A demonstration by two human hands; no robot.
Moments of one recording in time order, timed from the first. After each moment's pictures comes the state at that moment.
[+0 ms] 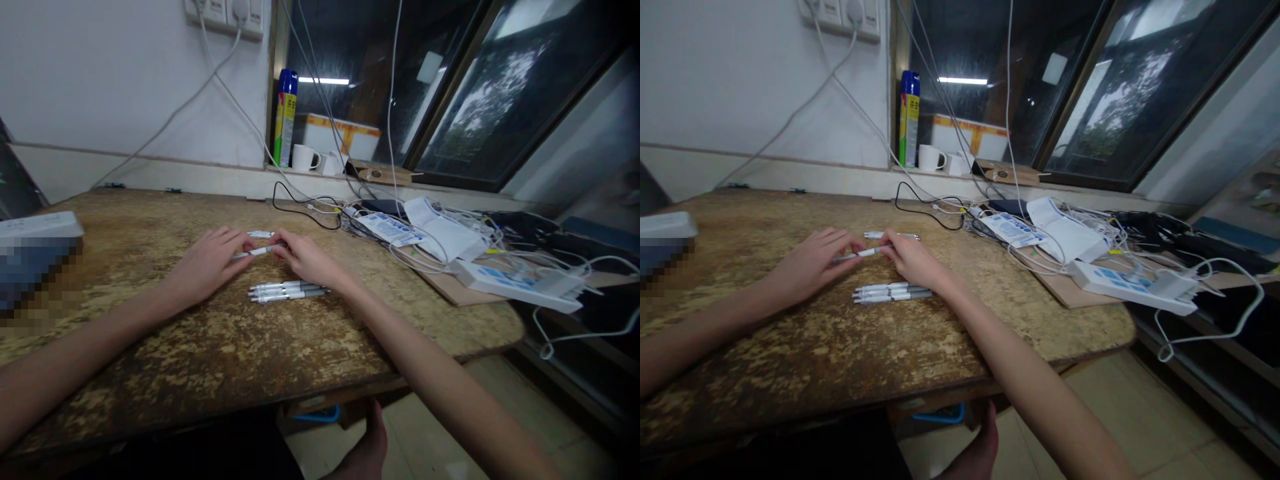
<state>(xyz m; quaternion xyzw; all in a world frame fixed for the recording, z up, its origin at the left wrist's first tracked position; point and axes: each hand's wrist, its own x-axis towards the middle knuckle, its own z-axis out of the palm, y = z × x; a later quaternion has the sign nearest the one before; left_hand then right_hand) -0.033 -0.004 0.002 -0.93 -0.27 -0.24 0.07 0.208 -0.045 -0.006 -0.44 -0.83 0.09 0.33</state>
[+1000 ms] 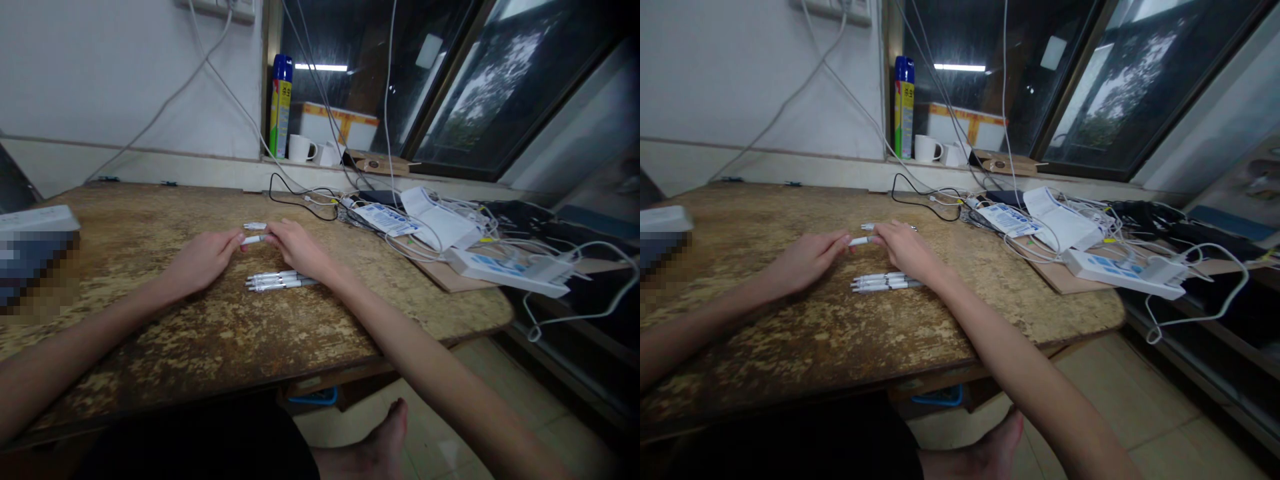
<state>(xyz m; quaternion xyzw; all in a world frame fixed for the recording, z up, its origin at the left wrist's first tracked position) -0.033 -0.001 -0.004 -0.90 -0.38 -0.21 -0.05 0.203 -0.042 -0.011 -0.44 -0.85 -0.04 0.30</state>
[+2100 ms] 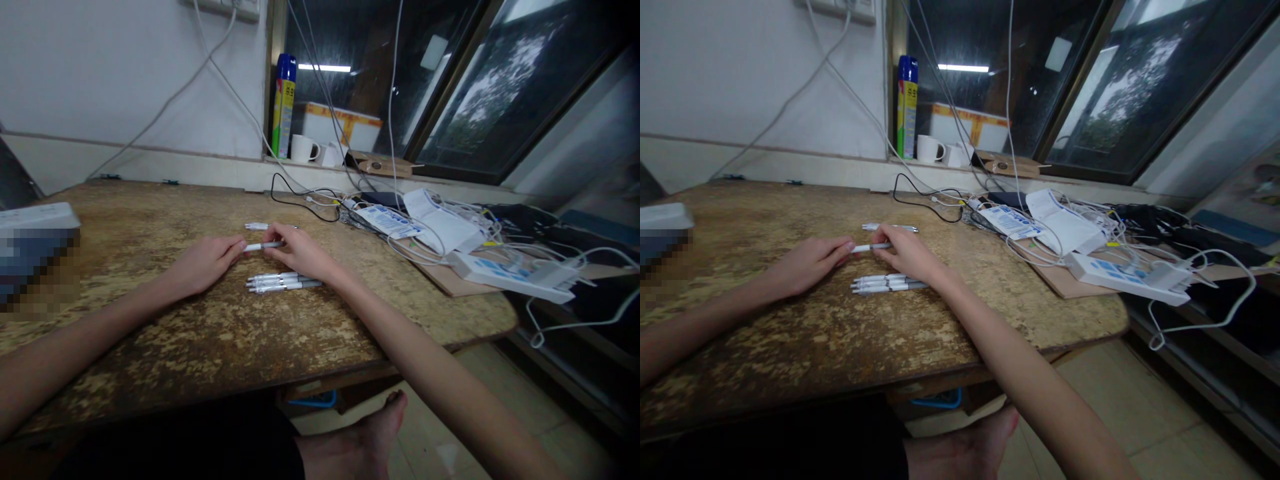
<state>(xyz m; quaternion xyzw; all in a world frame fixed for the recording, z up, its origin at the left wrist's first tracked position) -0.034 -0.003 -0.006 -0.91 -0.37 -0.18 -0.08 0.205 -0.044 -0.012 -0.43 -0.83 0.09 0.34</state>
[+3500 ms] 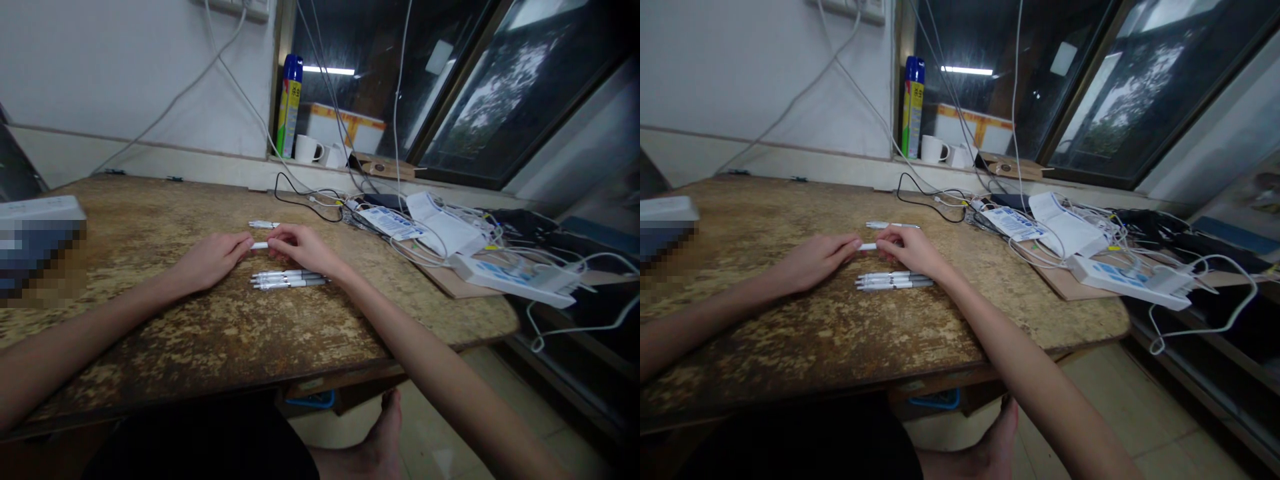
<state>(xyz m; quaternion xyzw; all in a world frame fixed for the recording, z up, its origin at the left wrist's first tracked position) -0.030 -0.008 -0.005 -0.91 -0.36 -0.19 -0.09 0.203 -0.046 -0.011 -0.42 -0.77 0.30 0.39</state>
